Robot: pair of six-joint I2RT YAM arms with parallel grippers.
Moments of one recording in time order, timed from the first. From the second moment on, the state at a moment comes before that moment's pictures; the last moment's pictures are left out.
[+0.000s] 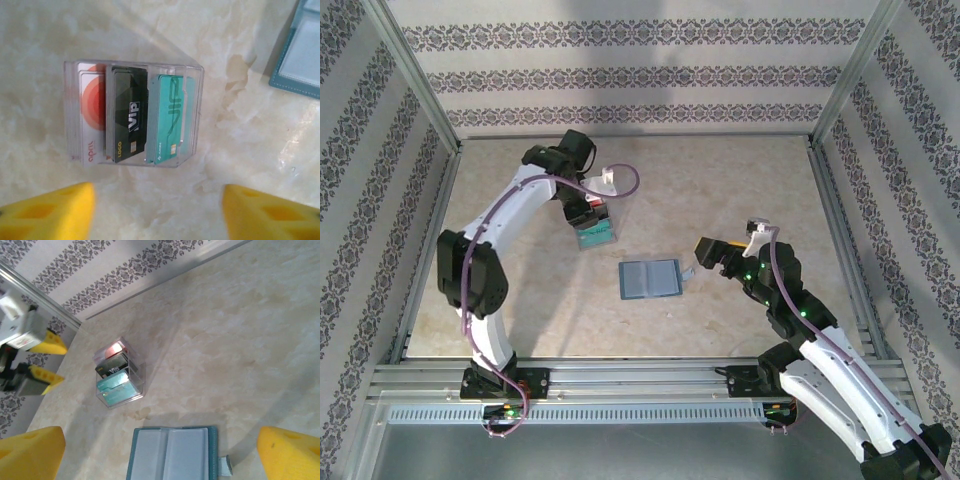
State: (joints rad) left arm -0.36 1.80 1.69 -1.12 0.06 0.81; right arm 0.45 0.61 0.51 -0.26 -0.06 0.66
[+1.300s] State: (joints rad) left arm -0.31 1.06 0.57 -0.05 -0.31 -0.01; right arm 0.40 0.62 0.49 -0.29 0.15 0.54
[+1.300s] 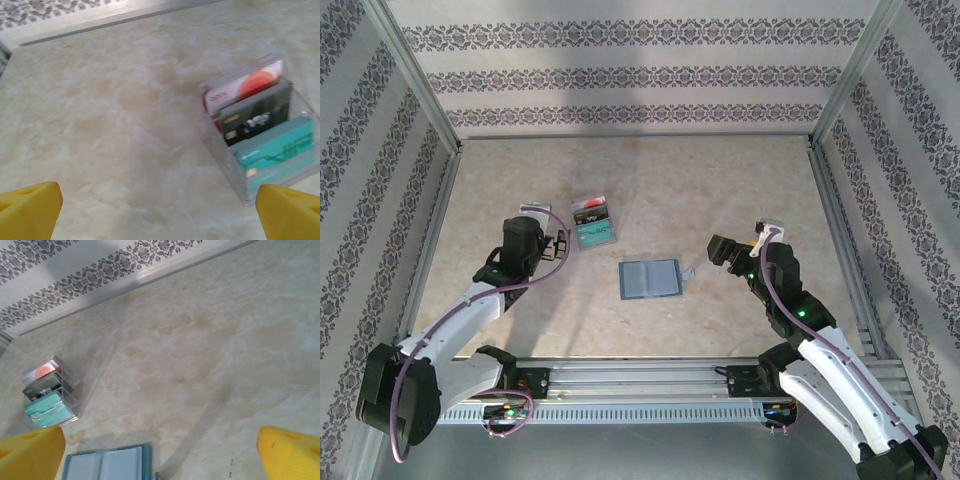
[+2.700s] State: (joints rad) left arm -0.05 1.58 0.31 0.90 -0.13 0.02; right arm 0.14 0.92 0.42 0.16 0.32 0.22
